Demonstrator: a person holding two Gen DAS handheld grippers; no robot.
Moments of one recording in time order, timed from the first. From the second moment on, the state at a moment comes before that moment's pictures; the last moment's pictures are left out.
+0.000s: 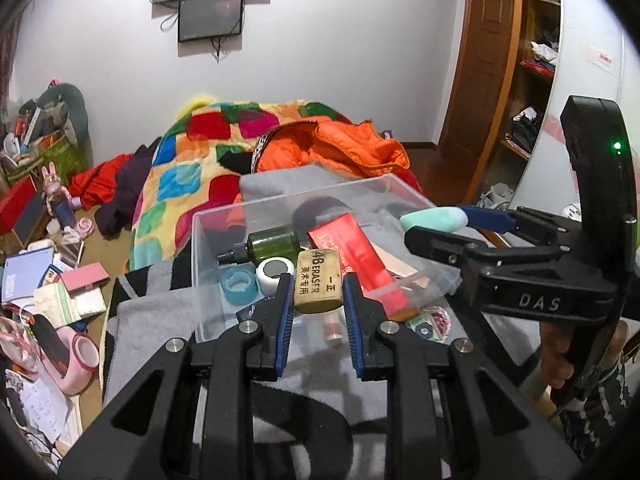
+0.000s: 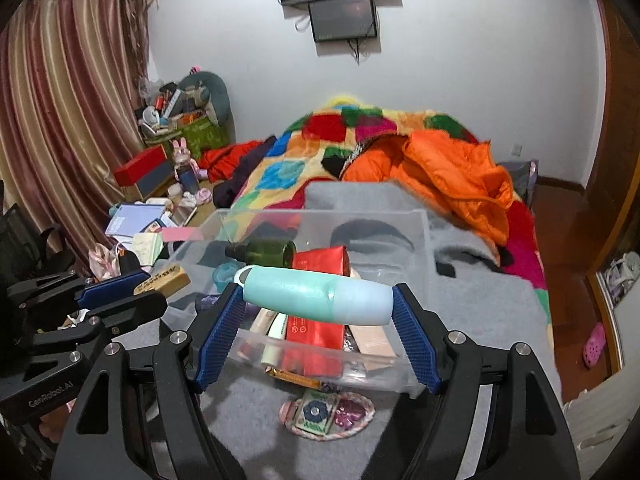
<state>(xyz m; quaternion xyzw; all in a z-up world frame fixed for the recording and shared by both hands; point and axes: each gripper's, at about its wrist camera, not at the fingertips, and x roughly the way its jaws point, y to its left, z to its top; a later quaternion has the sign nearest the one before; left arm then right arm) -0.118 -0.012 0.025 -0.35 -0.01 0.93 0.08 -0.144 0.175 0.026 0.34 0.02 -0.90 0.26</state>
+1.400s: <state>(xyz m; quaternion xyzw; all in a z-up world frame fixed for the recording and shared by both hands) -0.105 0.001 0.012 -0.36 0.00 0.93 0.10 -0.116 0.208 0.010 0.35 0.04 -0.90 0.25</state>
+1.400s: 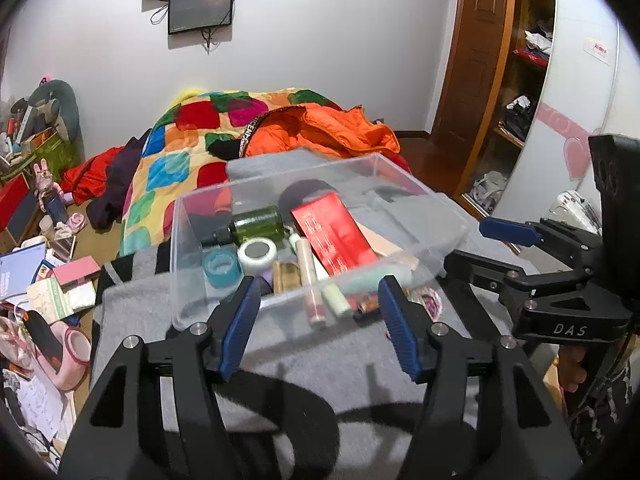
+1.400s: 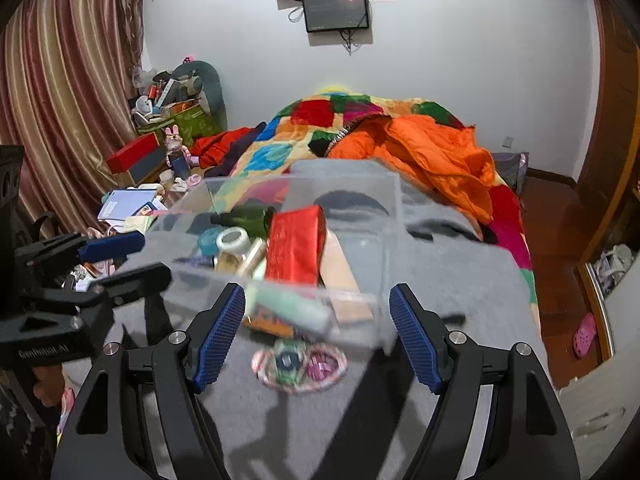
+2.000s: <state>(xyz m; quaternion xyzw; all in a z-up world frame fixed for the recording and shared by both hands) -0.085 -0.001 -0.055 -0.44 -0.01 0.89 0.09 -0.116 0.177 -0.053 0.43 0.07 -0.86 0.26</state>
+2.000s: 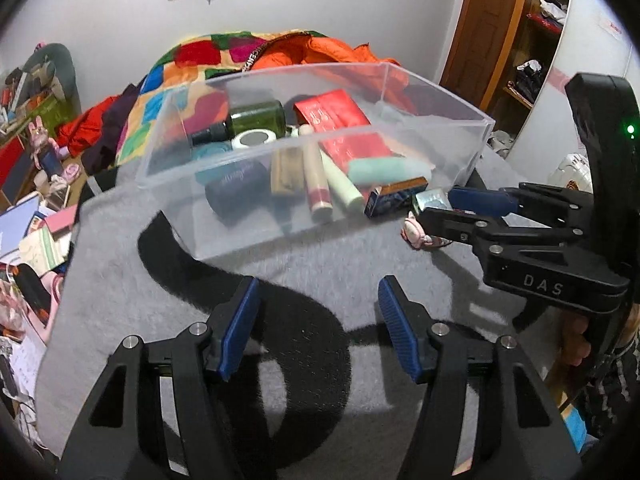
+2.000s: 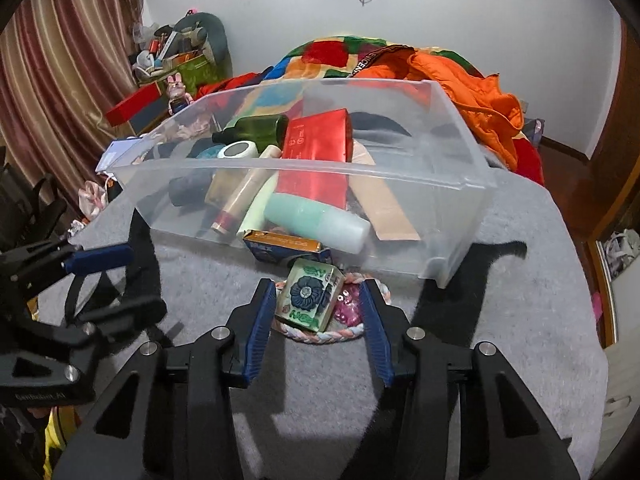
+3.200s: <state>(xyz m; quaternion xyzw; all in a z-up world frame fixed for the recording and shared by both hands) -0.119 0.077 -0.060 -0.45 0.03 0.88 0.14 -0.105 0.254 -0.038 0.41 -0.03 -0.88 0.25</state>
